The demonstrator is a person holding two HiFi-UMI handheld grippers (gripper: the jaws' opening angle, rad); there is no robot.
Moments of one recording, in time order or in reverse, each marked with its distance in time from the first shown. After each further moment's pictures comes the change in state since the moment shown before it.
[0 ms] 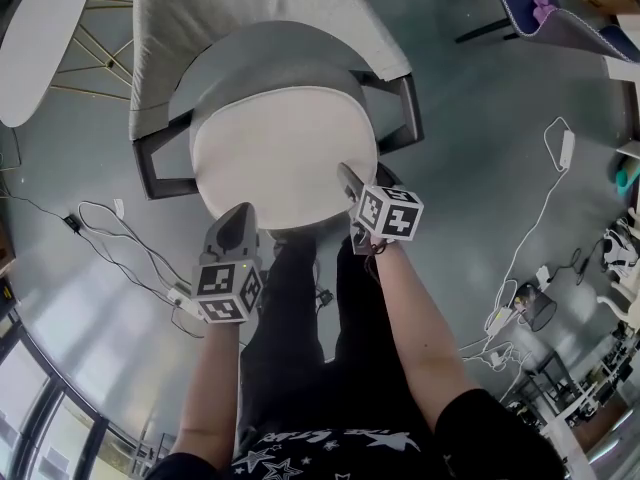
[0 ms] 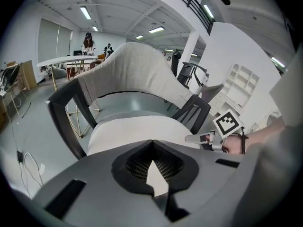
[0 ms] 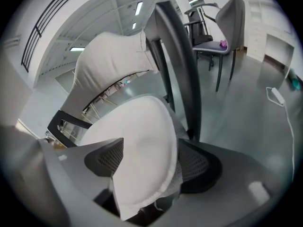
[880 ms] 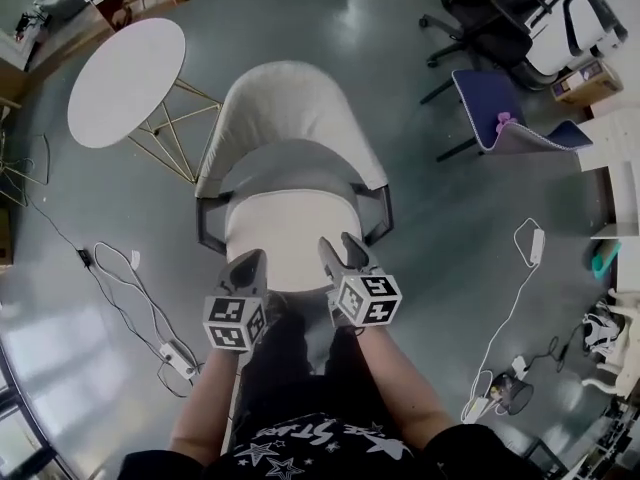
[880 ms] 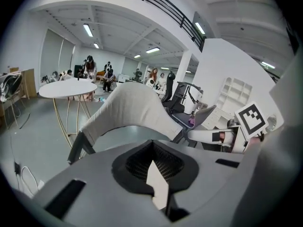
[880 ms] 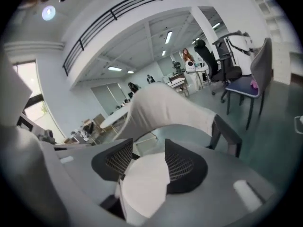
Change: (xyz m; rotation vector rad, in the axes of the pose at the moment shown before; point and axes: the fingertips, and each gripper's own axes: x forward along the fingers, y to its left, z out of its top) left arm -0.080 -0.031 0.111 0.025 -0.216 -0.021; right arm -0.135 0.160 0.108 -0.214 -0.283 0.288
